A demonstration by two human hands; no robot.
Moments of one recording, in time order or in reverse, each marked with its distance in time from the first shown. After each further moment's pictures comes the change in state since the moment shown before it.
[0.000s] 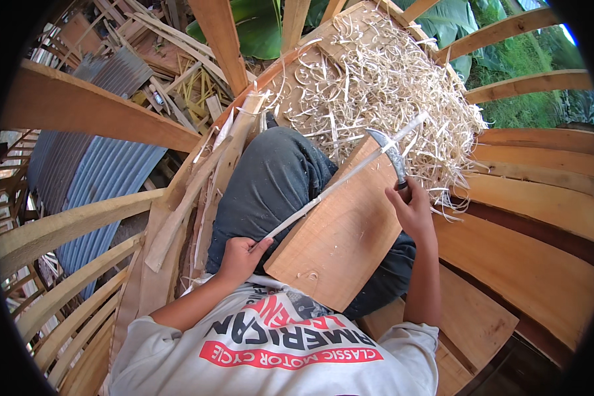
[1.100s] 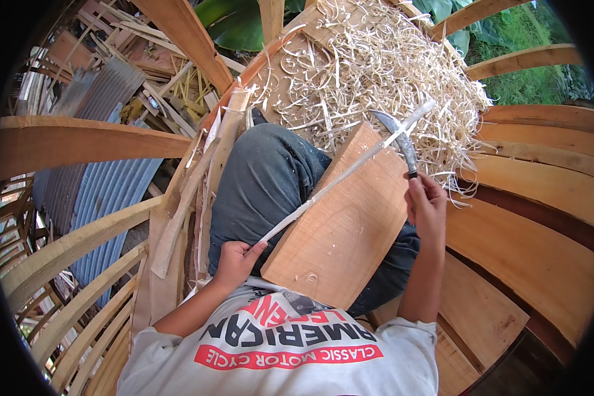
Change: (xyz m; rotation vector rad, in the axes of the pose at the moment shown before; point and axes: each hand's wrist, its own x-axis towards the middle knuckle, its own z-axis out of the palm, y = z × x) left_hand 0.001 -0.005 -0.004 -0.032 -0.059 -0.031; right_hand -0.012 0.003 -0.009 0.783 0.027 0.232
